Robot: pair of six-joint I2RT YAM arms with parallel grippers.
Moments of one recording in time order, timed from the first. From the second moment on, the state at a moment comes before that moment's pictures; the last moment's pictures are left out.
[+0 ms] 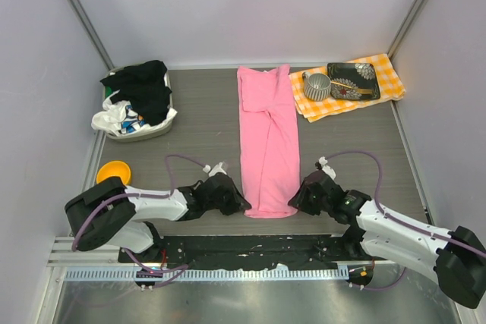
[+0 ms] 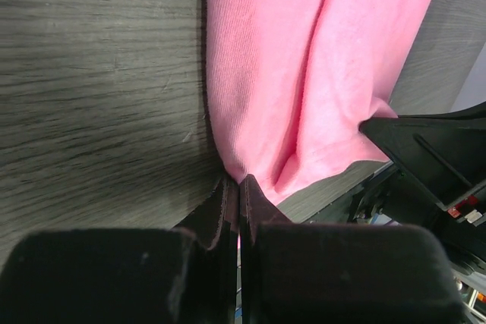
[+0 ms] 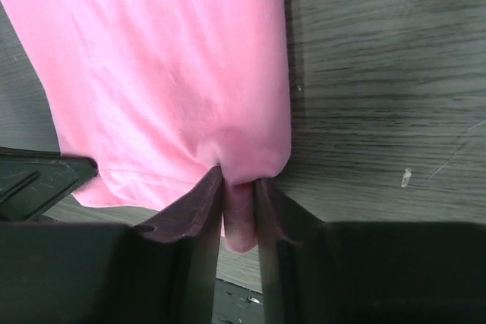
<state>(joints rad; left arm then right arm) -1.02 1.40 0.41 0.22 -0.01 -1.31 0.77 0.85 0.28 -0.35 0.07 1.08</state>
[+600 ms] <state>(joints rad) -1.15 1.29 0.35 0.17 -0.12 -1.36 0.95 0.86 0.28 -0.34 0.14 1.09</state>
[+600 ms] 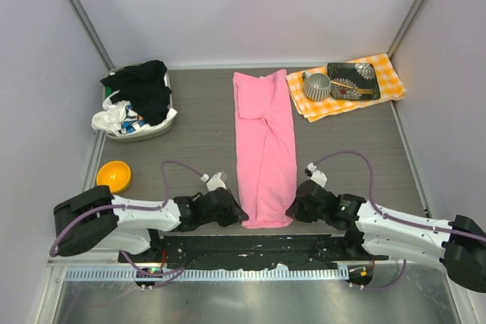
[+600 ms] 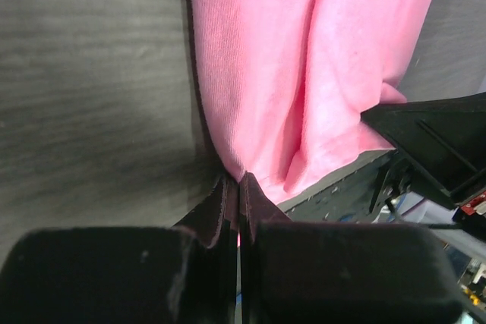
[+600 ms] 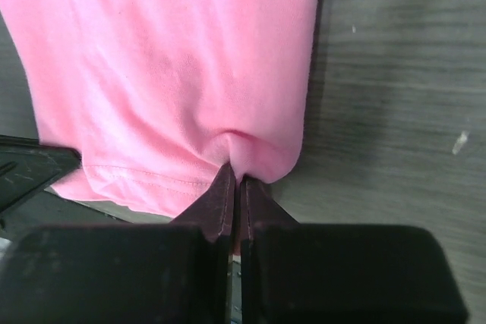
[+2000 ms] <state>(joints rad) -0.70 1.47 0.78 -0.09 -0.01 -1.04 0.74 1.32 0.77 -0.31 0.34 0.75</state>
